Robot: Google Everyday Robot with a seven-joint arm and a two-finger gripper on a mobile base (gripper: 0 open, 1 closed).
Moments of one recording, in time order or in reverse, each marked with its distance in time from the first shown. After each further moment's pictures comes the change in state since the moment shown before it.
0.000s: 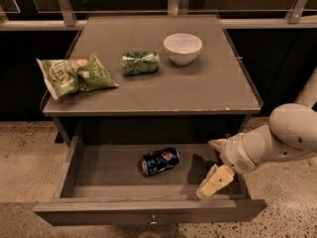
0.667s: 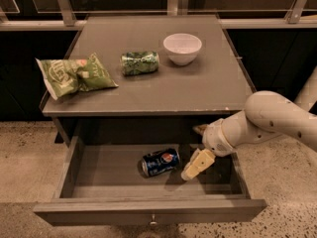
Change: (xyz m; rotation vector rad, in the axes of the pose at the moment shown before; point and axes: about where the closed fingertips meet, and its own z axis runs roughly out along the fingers) arm -0.042 -0.038 0.033 0.018 -0.020 -0.088
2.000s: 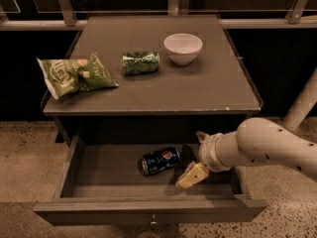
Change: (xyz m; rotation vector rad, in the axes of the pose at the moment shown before) arm 0.016 0.007 0.018 0.225 0.047 -0.016
